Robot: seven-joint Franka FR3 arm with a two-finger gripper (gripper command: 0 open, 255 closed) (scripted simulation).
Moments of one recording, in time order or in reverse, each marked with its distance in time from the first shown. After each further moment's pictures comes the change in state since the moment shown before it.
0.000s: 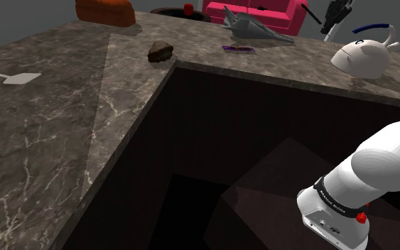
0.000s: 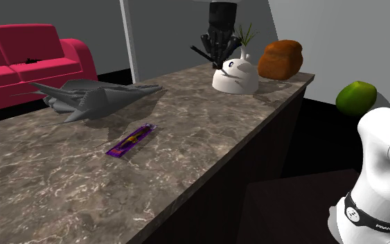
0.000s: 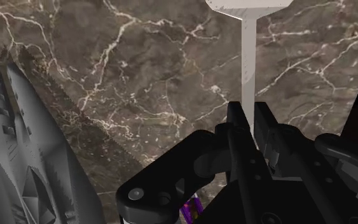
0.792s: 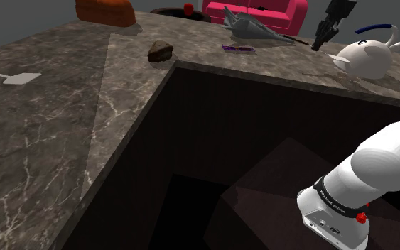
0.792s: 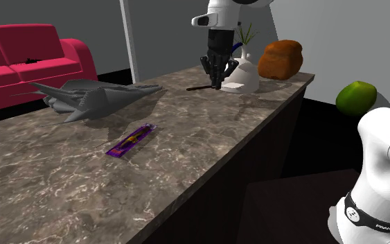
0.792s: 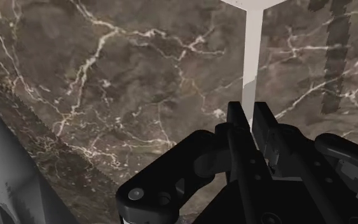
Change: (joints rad) arm -0.006 -0.017 -0.003 -0.180 -0.009 0.166 0.001
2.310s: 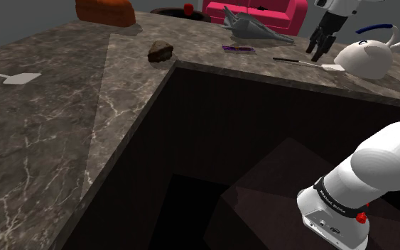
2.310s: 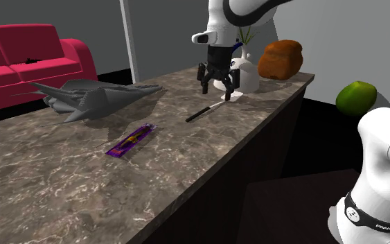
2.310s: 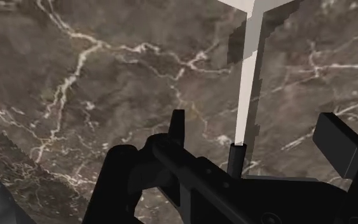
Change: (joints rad) arm -0.005 0.012 -0.011 -0.102 0.002 0.113 -0.009
